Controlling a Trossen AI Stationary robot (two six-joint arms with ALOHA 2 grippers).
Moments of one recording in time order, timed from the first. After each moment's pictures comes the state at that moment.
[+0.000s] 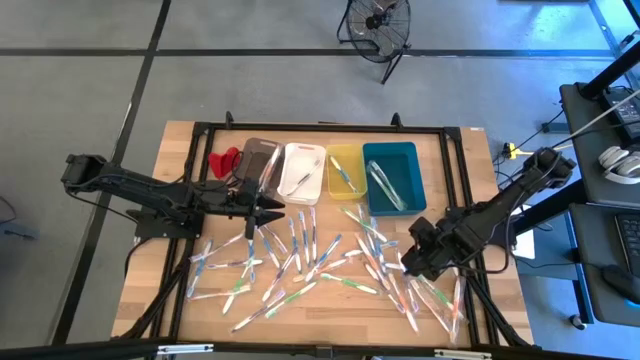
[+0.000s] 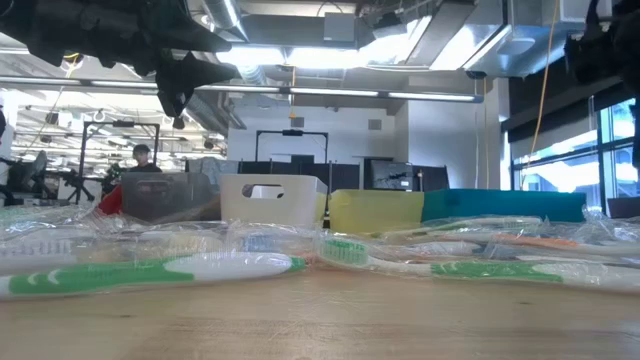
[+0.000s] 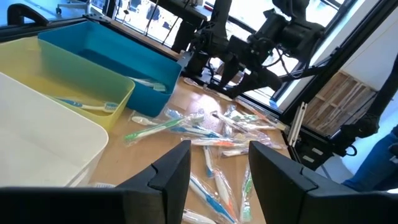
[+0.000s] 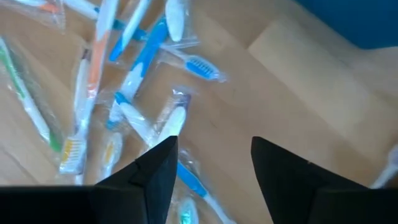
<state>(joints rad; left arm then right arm) -0.09 0.90 0.33 0.41 -0.12 -0.51 0.71 1.24 0.77 -0.95 0.28 1.52</state>
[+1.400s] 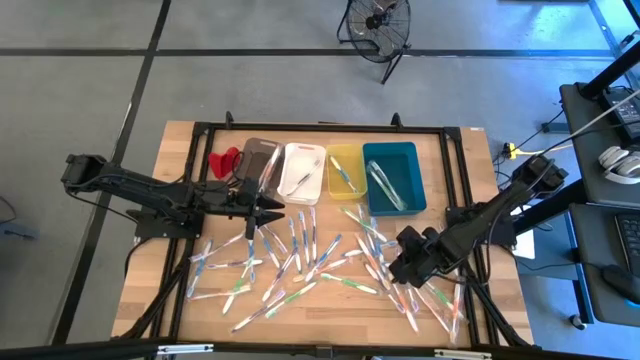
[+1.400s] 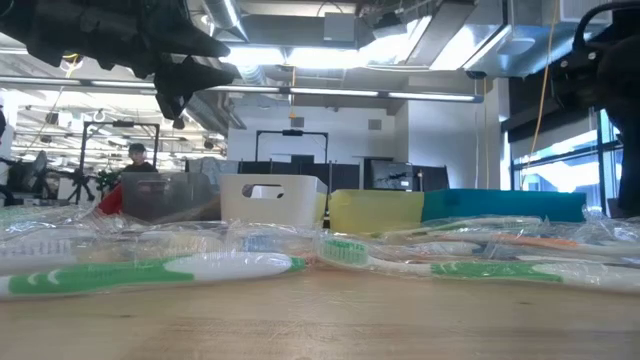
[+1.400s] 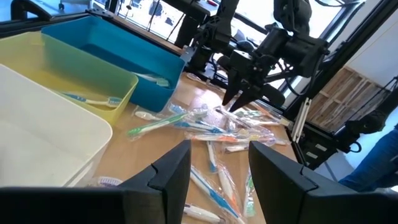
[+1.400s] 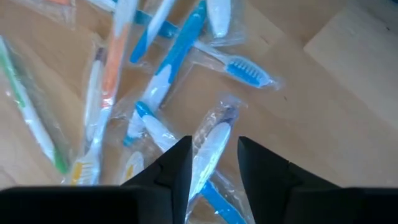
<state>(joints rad) -0.09 0.90 0.33 0.39 -0.12 -0.51 0.69 1.41 0.74 -0.74 0.29 1.50</state>
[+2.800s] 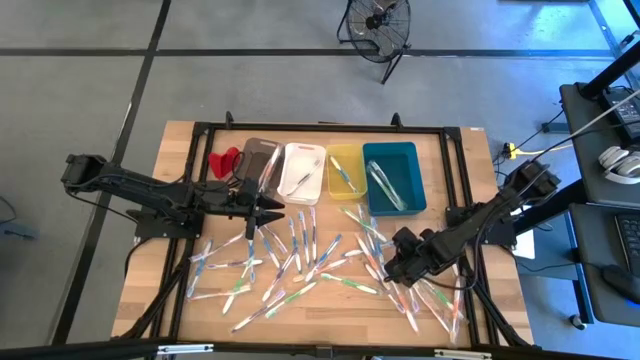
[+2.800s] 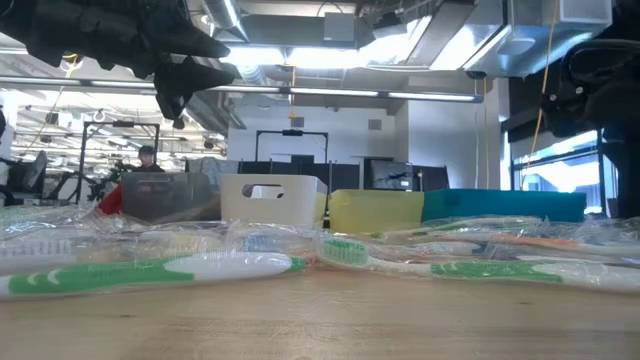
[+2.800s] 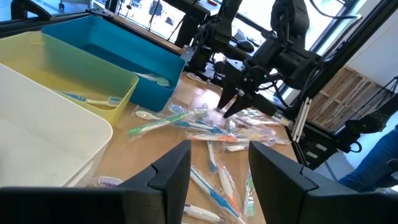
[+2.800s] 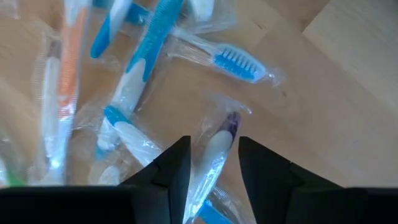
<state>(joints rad) -0.09 0.90 0.33 0.39 -0.12 -0.51 0.65 1.51 0.74 -0.71 0.24 1.50</state>
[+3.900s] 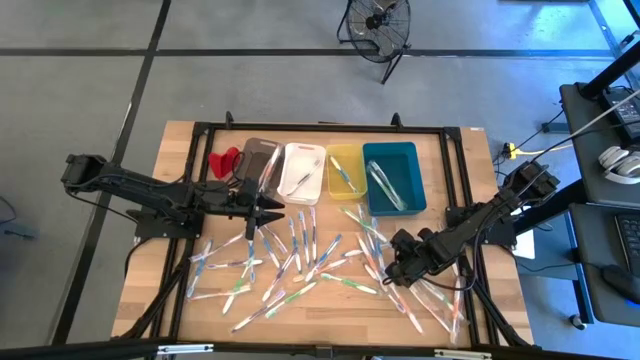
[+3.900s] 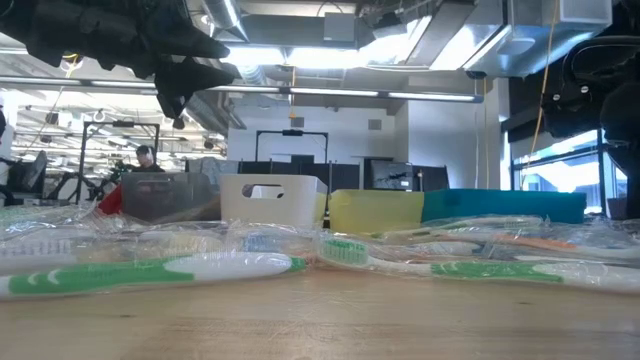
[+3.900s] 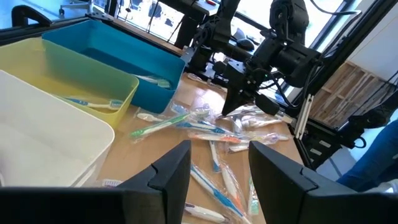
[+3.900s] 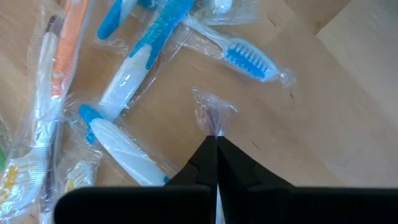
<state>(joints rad) -0.09 0.90 0.33 0.39 -0.12 -0.48 0.64 1.51 0.75 -0.71 0.22 1.40</state>
